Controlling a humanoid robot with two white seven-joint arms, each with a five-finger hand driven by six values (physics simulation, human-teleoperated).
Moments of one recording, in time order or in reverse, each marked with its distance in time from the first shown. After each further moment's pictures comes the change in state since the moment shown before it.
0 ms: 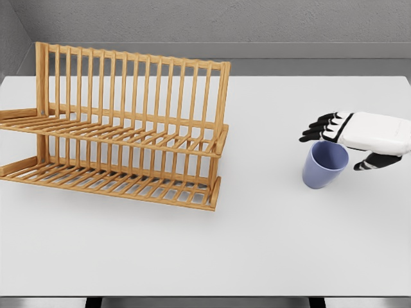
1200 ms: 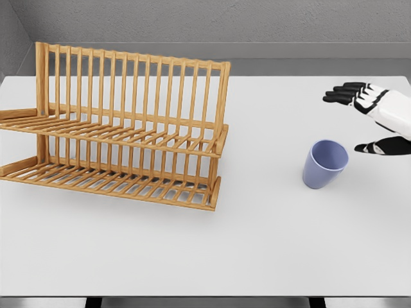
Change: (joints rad) left arm 0.000 0.000 0.000 0.000 0.000 0.000 0.000; right arm 0.261 0.017 -0.222 -0.020 -0.065 0.002 -0.378
